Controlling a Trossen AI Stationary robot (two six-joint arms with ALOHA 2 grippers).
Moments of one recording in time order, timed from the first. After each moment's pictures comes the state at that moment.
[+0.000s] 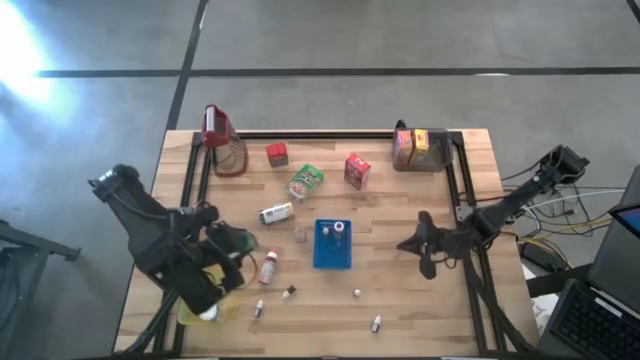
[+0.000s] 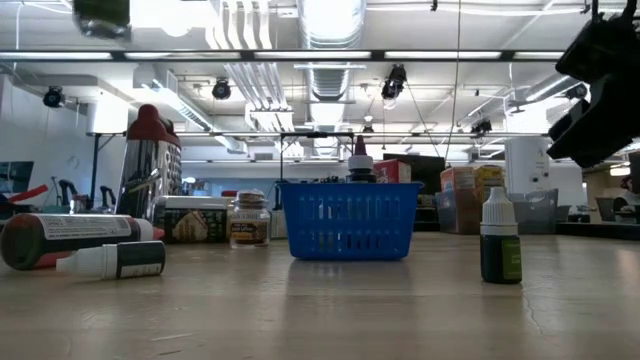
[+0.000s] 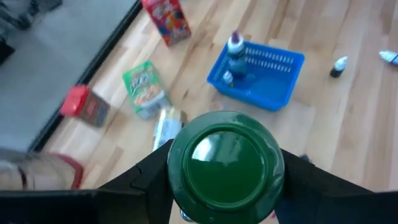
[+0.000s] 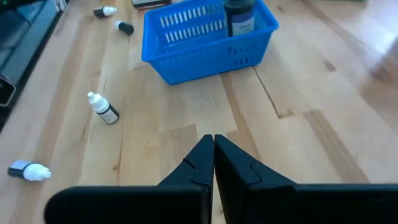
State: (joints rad) left arm -0.80 1.39 1.55 -1.52 -0.78 -1.11; right arm 0.60 0.77 0.22 -0.09 0.50 0.67
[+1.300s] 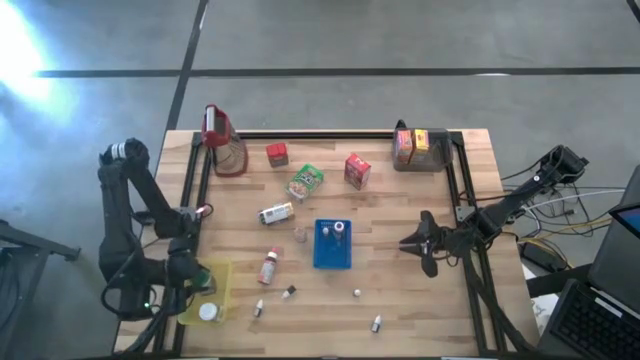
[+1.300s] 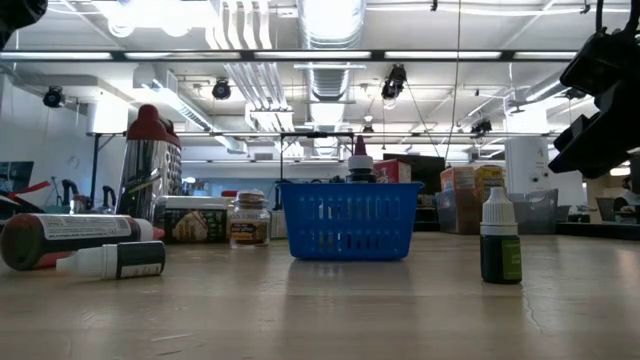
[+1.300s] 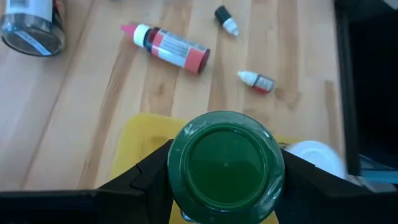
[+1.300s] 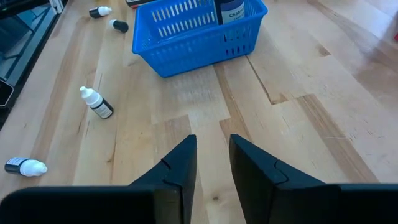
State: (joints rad) left arm -1.38 1.06 0.86 -1.13 -0.61 -1.51; right arm 0.60 0.72 0.17 -0.09 0.50 0.69
